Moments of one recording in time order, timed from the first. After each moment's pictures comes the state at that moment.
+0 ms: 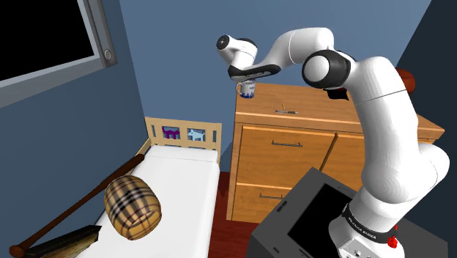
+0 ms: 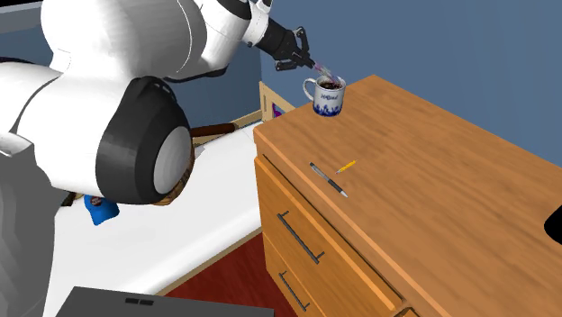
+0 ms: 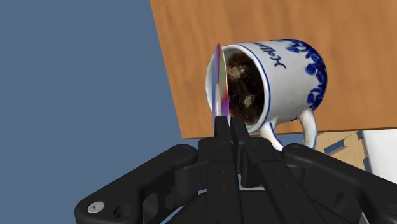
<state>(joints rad) -0.30 0.75 0.24 -1.09 -1.18 2.01 -0.02</state>
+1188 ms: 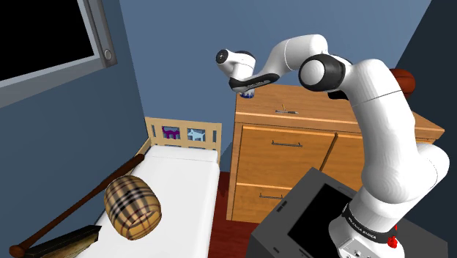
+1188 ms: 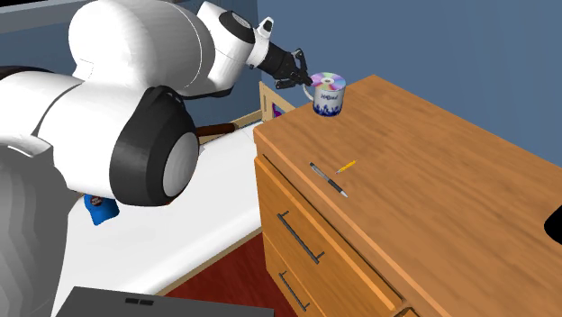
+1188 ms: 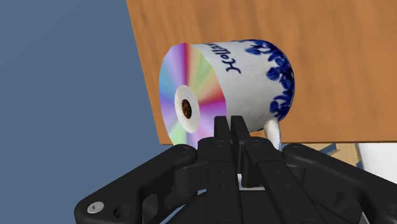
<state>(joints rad) -0.30 0.79 0.22 -1.15 -1.22 2.07 0.08</state>
